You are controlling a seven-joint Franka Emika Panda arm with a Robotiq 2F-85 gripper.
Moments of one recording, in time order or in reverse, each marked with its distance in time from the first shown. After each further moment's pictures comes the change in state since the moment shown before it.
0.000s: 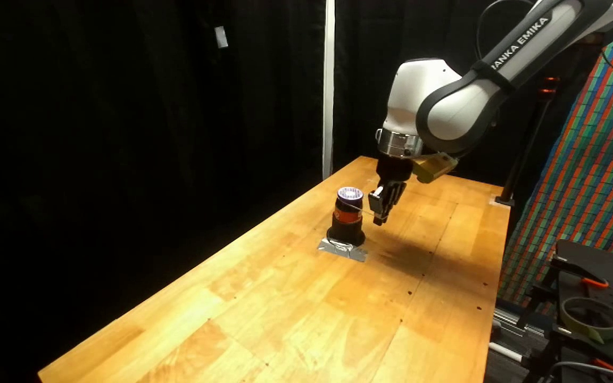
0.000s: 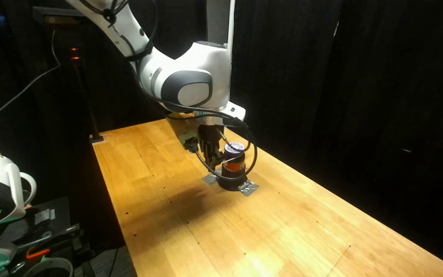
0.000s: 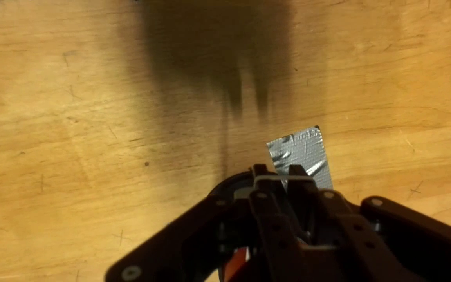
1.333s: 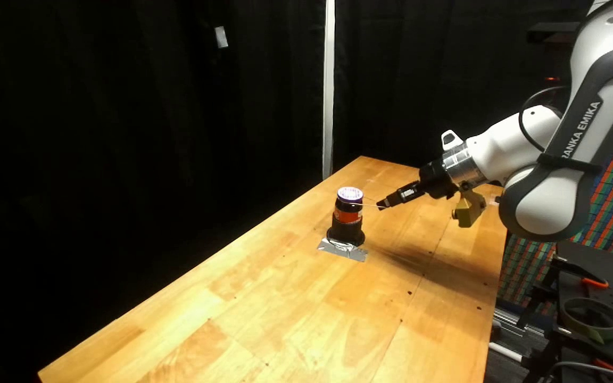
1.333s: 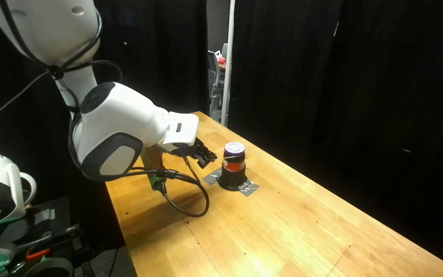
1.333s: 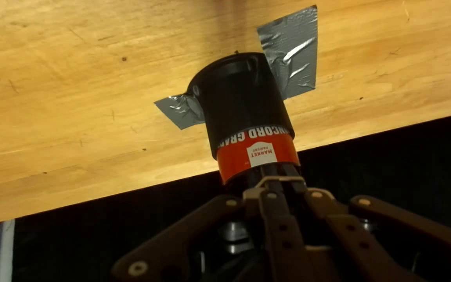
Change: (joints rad) arm -0.048 0.052 0.094 -0.436 0.036 1.245 0.002
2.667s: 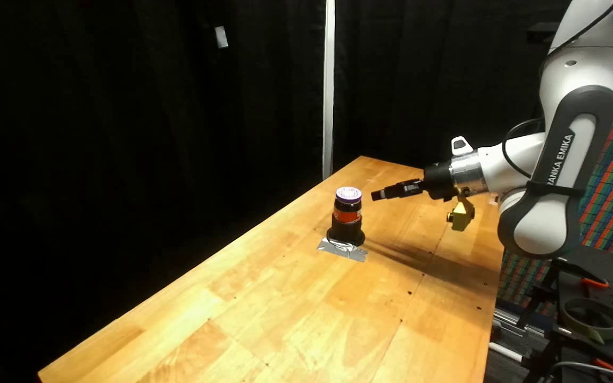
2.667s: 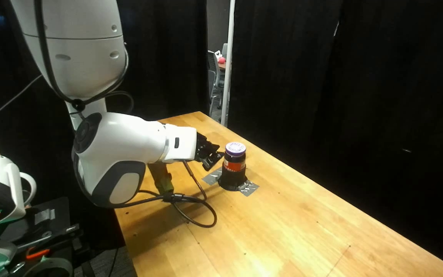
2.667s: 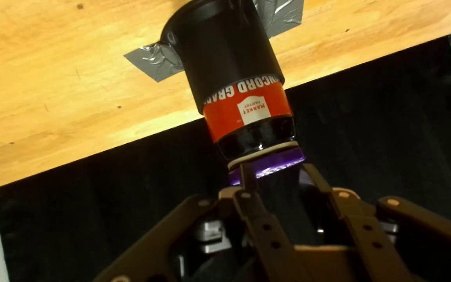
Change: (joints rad) arm -0.068 0.159 -0.006 0.044 -0.157 0.338 0.102
